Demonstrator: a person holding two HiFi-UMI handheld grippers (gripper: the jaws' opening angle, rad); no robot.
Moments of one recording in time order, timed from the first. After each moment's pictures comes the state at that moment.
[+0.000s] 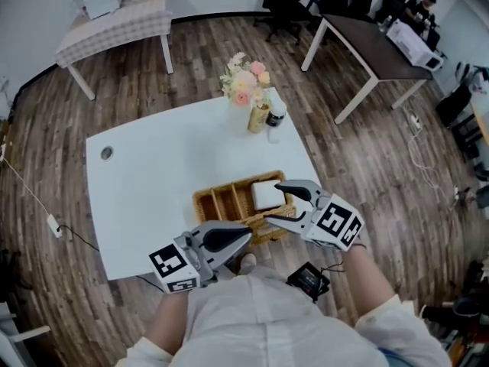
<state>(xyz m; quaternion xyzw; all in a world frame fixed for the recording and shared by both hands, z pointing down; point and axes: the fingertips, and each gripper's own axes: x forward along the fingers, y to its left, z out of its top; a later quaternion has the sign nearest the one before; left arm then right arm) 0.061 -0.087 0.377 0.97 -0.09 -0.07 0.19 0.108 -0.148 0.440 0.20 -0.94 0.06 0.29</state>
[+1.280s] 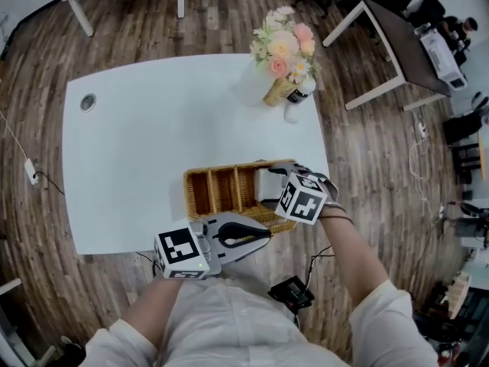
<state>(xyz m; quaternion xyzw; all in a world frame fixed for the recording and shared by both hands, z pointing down) 0.093 -0.104 0.449 0.96 -0.01 -0.06 0.27 0.126 -0.198 0.641 0.03 -0.80 0.04 0.60</state>
